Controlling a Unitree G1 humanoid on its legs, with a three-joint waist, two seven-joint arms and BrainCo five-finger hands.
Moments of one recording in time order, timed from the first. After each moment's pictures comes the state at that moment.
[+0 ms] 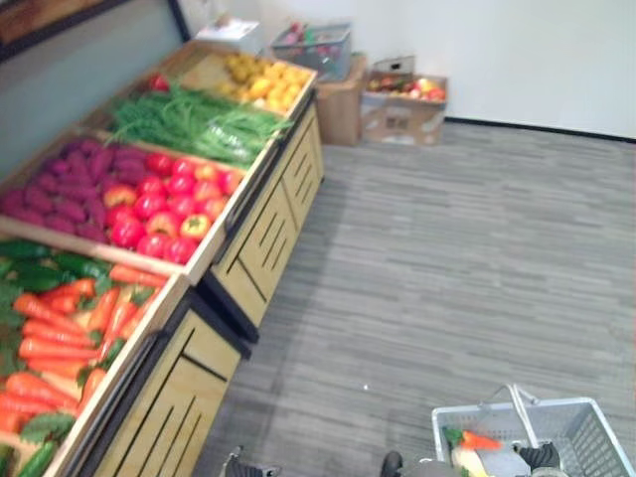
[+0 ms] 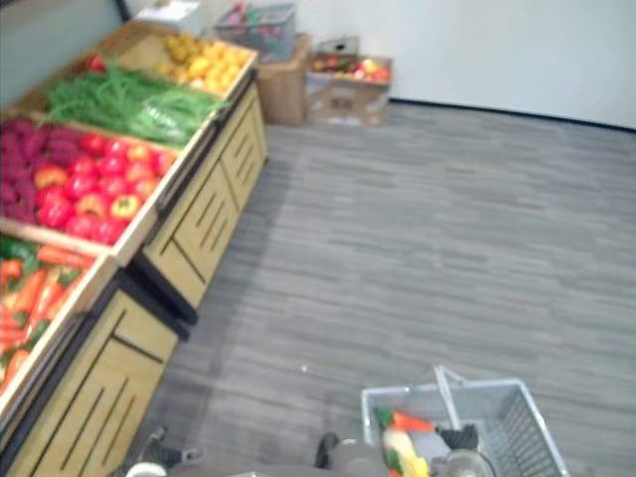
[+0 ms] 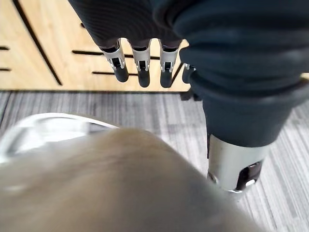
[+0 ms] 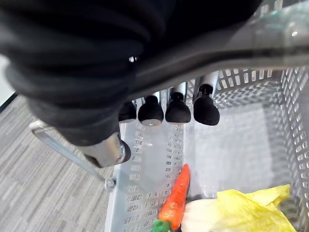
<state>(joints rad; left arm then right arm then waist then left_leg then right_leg) 0.12 0.12 0.19 1.07 0.44 -0.06 0.25 0.06 -0.22 -0.27 0.99 -0.31 -0.07 -0.28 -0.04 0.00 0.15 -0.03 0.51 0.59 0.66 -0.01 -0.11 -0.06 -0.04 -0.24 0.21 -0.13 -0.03</state>
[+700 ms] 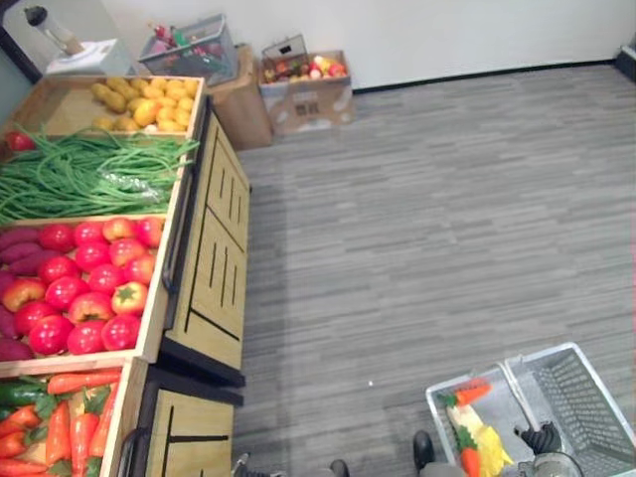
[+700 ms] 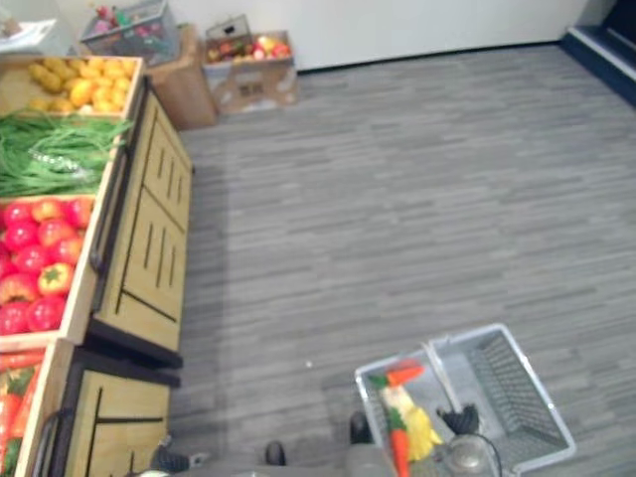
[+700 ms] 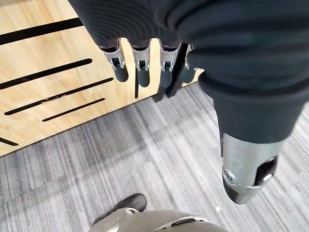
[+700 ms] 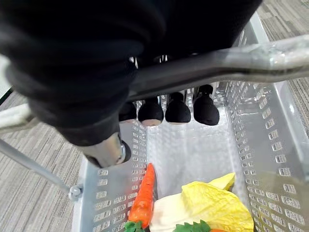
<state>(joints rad) 0.12 0.09 0.16 1.07 0.44 -0.06 0.27 0.06 -0.26 -0.23 0.96 -0.32 -0.10 -0.27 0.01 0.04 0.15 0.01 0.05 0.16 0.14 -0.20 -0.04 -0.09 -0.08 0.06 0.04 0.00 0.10</state>
